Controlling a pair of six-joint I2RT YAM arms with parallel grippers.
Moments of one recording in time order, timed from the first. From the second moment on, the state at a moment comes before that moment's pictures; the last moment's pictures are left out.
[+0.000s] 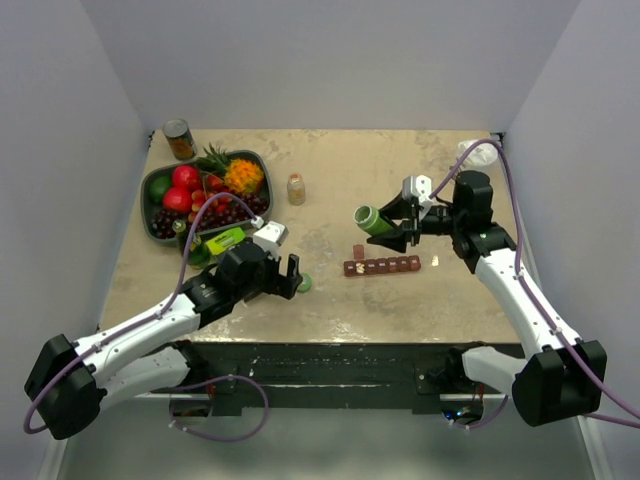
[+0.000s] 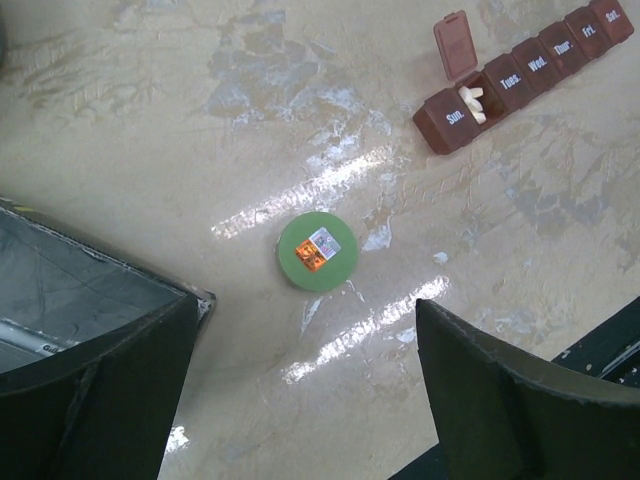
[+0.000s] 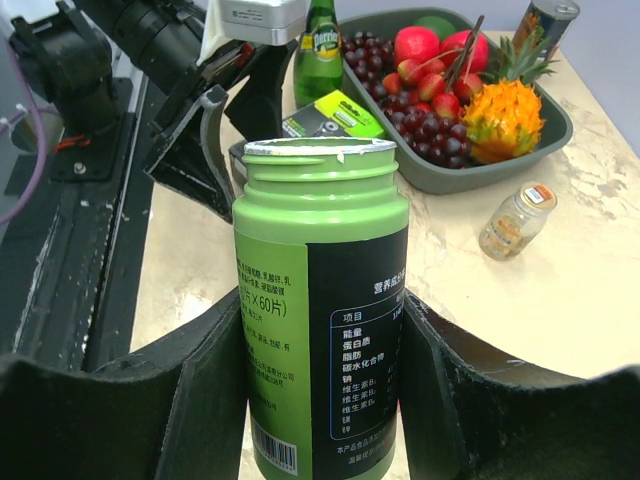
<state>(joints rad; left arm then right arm) -0.77 0.97 0.56 -0.17 -0.13 -0.32 0.20 1.13 0.92 -0.12 -1.20 -0.41</state>
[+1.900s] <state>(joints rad) -0.86 1.30 0.70 -0.23 -0.19 -0.31 0.20 1.15 0.92 -0.31 -1.23 -0.65</state>
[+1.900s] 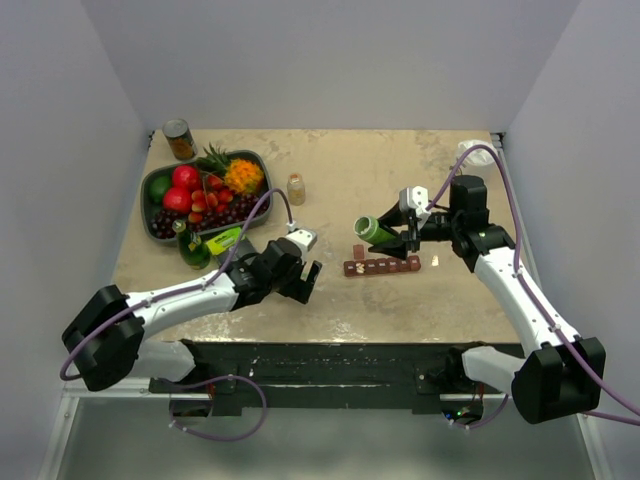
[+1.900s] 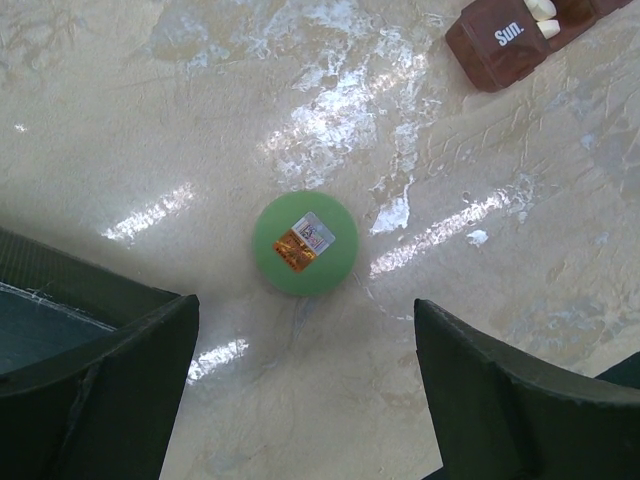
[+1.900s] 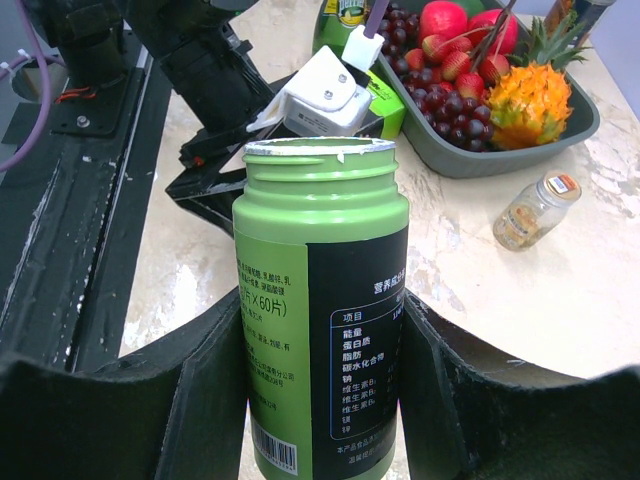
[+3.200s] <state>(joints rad) -0.86 1.41 0.76 -0.22 -0.20 -0.27 0.19 1.15 0.92 -0.31 -1.23 -0.65</state>
